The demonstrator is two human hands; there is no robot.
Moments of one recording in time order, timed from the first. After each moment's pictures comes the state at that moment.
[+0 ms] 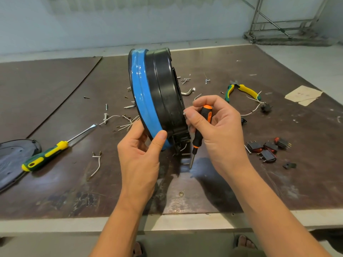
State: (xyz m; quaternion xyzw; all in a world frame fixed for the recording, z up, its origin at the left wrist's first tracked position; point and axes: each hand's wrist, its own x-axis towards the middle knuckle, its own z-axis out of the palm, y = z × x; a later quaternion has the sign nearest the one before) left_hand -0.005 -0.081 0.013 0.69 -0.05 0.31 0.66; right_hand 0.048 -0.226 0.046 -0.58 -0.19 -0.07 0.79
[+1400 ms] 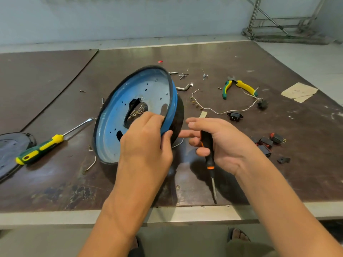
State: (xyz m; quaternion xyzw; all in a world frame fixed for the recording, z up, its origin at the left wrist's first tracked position) left_hand -0.023 -0.096 0.055 0.93 0.00 0.30 0.21; right_hand 0.055 -0.246 0.041 -0.56 0.04 0.27 0.78
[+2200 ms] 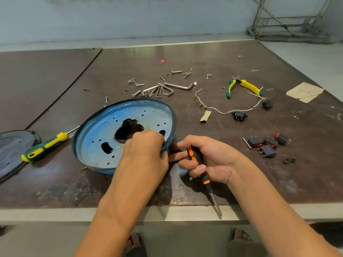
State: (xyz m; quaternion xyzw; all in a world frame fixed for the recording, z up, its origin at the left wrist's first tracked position) left_hand -0.024 -0.086 0.054 0.99 0.08 0.10 0.11; right_hand 0.060 -0.235 -0.003 -0.41 -0.01 0.54 0.73
